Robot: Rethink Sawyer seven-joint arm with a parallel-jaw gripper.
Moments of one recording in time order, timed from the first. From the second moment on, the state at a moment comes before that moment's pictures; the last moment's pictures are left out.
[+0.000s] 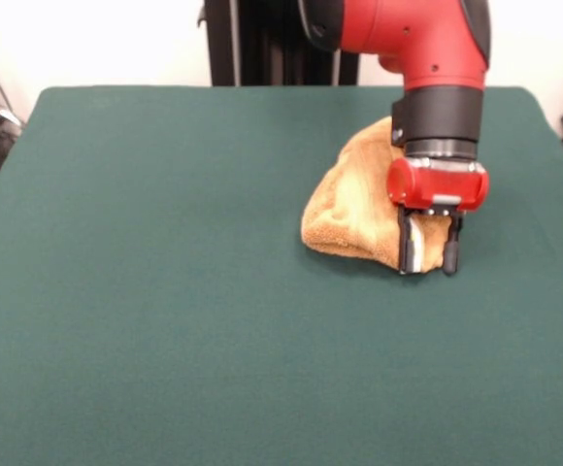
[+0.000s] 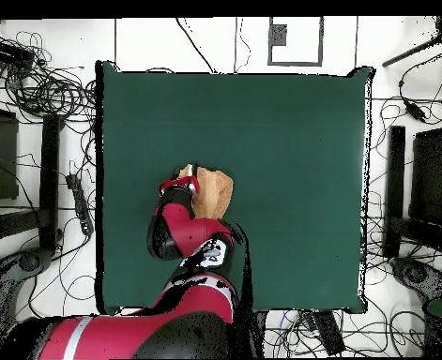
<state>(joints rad) 0.15 -0.26 -0.17 1.67 -0.04 -0.53 1.61</state>
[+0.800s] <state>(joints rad) 0.10 -0.28 -0.13 1.68 -0.05 -0.51 1.61</state>
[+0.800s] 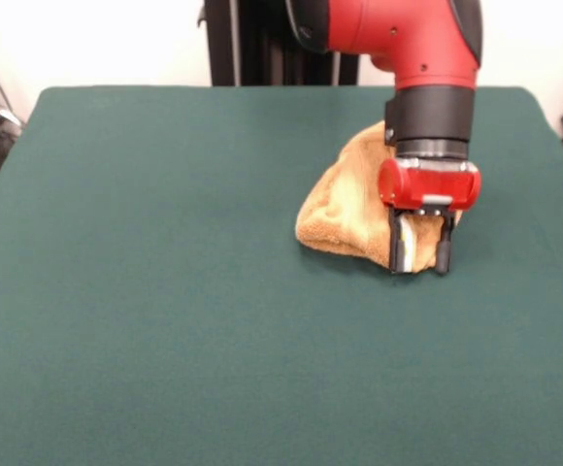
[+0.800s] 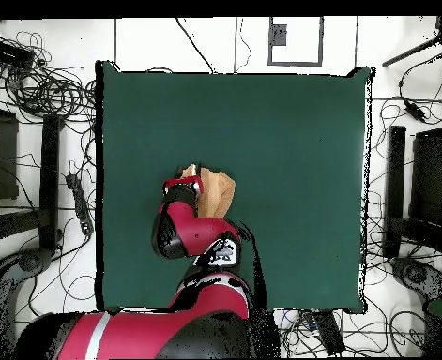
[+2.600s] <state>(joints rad) 0.10 -0.28 -0.13 1.69 -0.05 -0.50 1.61</state>
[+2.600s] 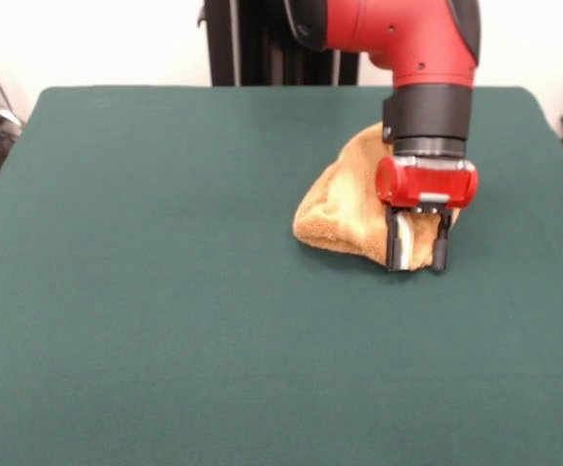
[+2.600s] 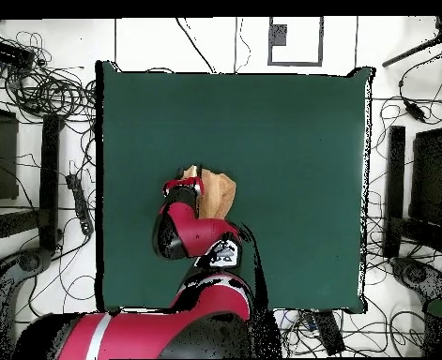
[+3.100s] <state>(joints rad) 0.09 -0.29 -0.13 1.70 -0.05 -0.50 1.61</state>
